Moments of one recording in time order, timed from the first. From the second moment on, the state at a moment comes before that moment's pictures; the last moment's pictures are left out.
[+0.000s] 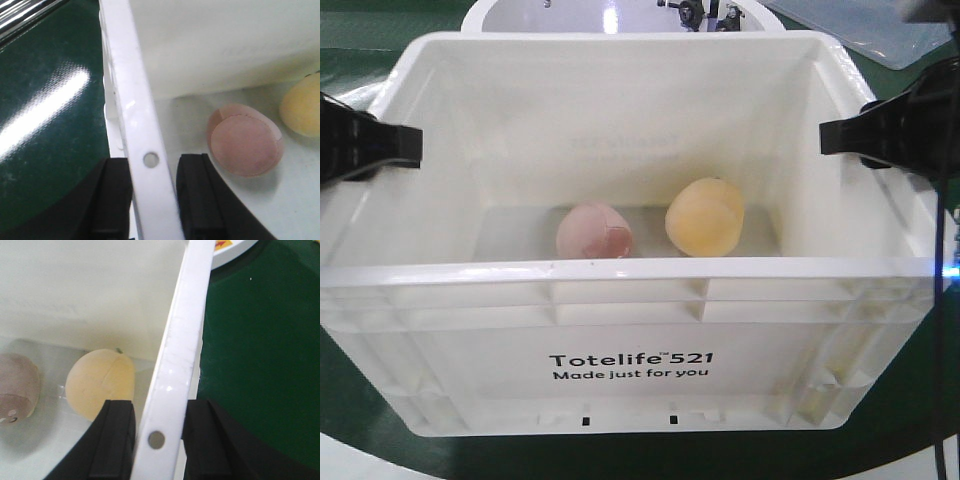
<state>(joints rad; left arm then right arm) -0.37 1.10 -1.16 -0.02 0.91 -0.29 0.28 1.14 -1.11 0.05 0.79 0.07</state>
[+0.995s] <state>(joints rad) -0.37 1.09 -1.28 -0.04 1.05 -0.28 0.28 1.12 -1.14 0.07 0.82 0.10</state>
